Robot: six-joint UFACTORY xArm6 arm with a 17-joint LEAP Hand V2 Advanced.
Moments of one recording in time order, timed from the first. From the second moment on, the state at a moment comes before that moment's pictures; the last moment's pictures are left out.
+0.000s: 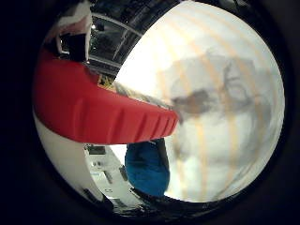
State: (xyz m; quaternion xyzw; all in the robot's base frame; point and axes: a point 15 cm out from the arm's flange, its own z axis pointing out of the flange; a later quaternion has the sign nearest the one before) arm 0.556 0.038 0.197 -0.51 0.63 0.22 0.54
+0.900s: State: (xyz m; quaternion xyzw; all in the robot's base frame) arm 0.541 0.040 0.305 -0.72 0.57 0.14 0.37
